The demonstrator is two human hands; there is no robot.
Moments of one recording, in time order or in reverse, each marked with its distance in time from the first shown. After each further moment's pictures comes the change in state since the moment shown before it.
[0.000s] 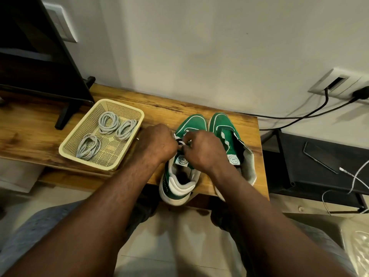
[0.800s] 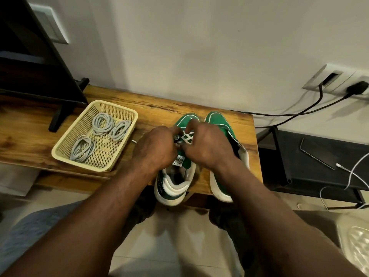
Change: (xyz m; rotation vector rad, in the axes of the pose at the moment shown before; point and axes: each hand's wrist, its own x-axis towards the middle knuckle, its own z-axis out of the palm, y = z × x) left_hand -0.016 0.006 0.004 0.252 0.034 0.327; right_hand -0.005 0.006 -0.025 -0.008 0.054 0.008
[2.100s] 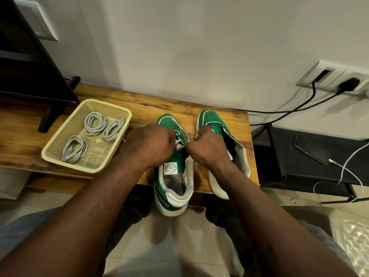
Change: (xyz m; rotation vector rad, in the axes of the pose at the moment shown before) left_hand 0.002 0.007 -0.018 0.160 -0.104 0.043; right_hand 0.001 0.021 0.021 0.366 -0.023 0.357
